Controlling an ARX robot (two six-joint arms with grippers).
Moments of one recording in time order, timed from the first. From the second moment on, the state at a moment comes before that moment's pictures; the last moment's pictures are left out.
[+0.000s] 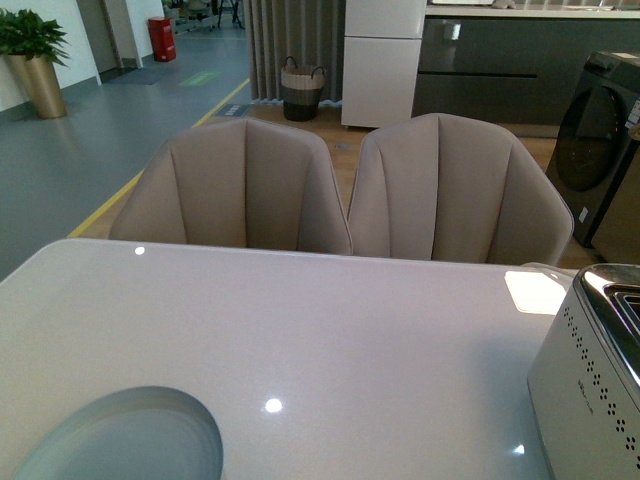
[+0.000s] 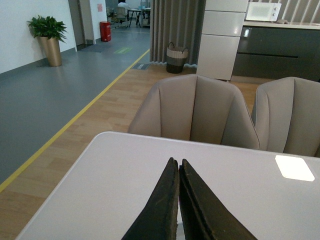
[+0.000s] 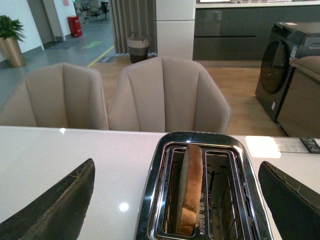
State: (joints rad) left arm 0.00 0.47 0.01 0.47 0.00 -0.01; right arm 0.00 0.00 0.02 0.00 0.00 0.00
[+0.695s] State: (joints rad) left arm 0.00 0.20 0.01 0.20 0.00 -0.01; right arm 0.00 0.00 0.02 0.00 0.00 0.00
